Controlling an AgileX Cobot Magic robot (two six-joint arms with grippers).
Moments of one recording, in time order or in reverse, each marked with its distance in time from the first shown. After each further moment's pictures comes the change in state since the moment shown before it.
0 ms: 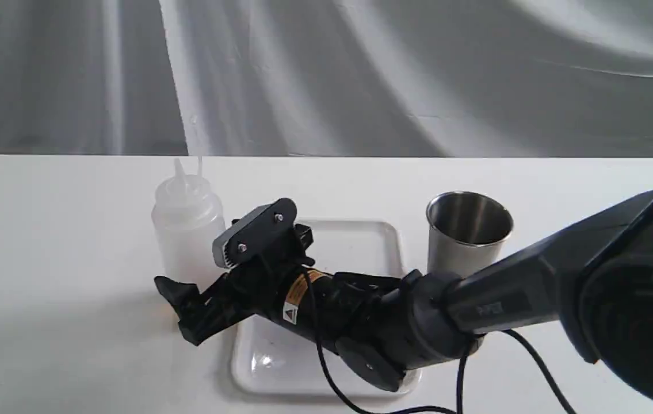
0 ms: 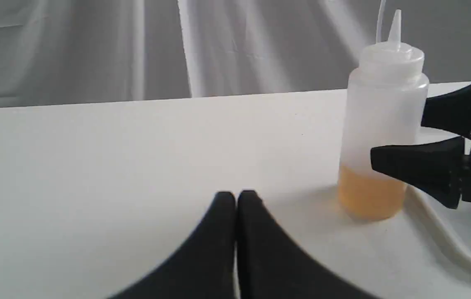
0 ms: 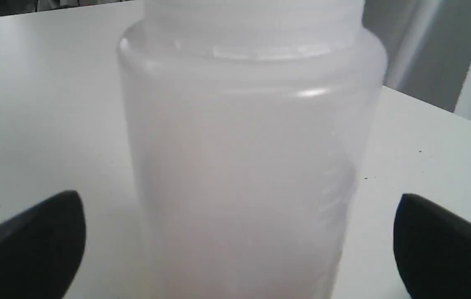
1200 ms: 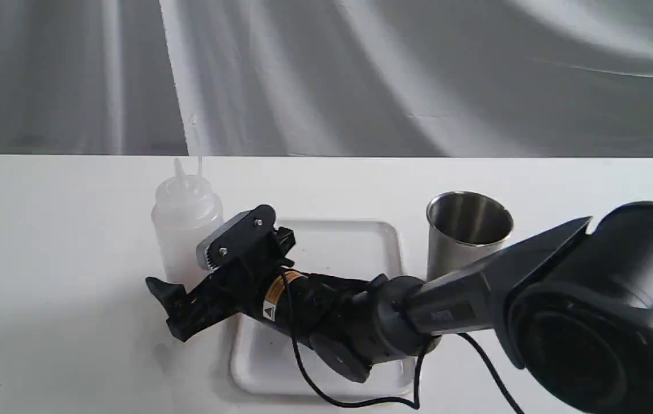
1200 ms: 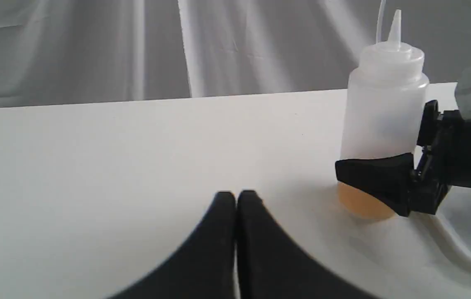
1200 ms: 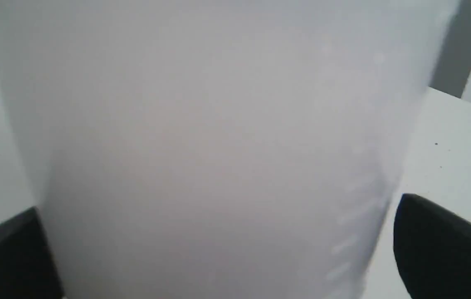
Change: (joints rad) left arm 0.000 0.000 0.000 0.000 0.000 0.000; right arm 0.000 0.141 -0.189 -0.004 0.050 0.000
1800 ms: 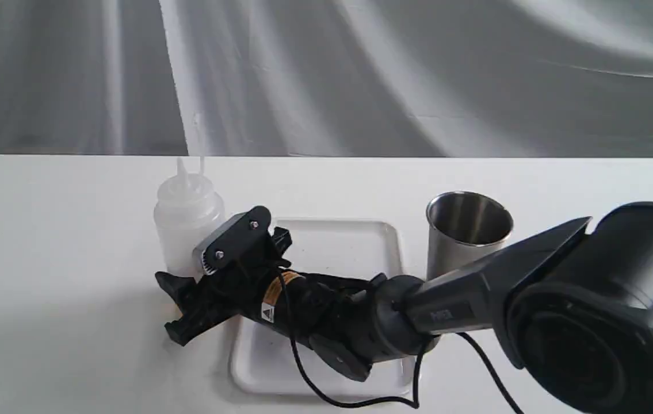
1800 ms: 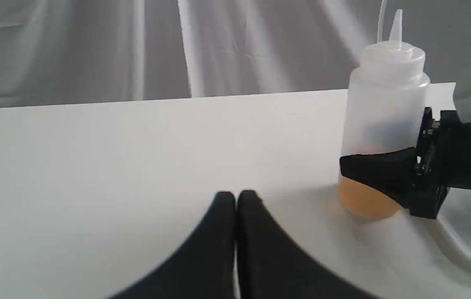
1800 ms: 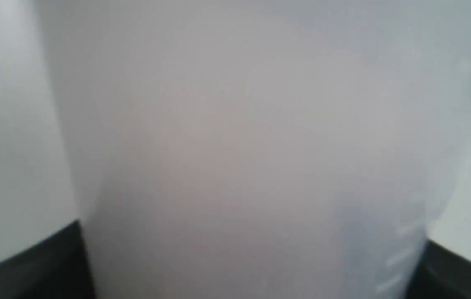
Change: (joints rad) left arm 0.000 0.000 0.000 0.000 0.000 0.000; right arm 0.001 0.000 -0.005 -0.033 0.008 0.000
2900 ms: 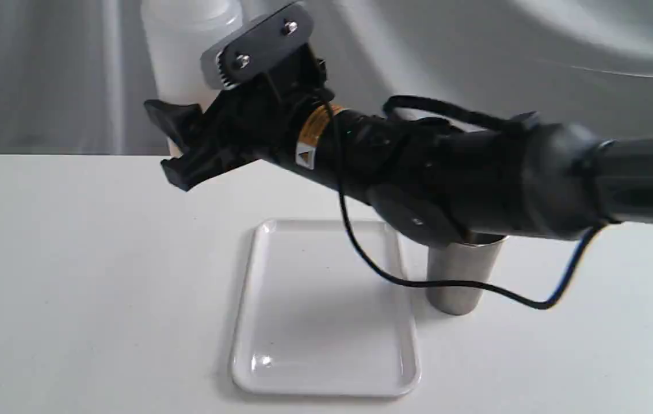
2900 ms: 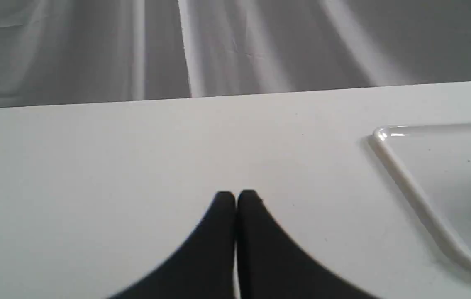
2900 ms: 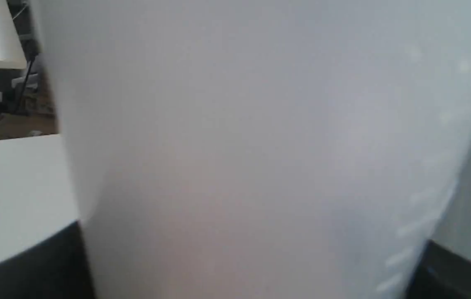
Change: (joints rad) left arm 0.000 0.000 0.000 0.000 0.000 0.000; right arm -0.042 -0.564 0.157 -0.112 0.206 0.071
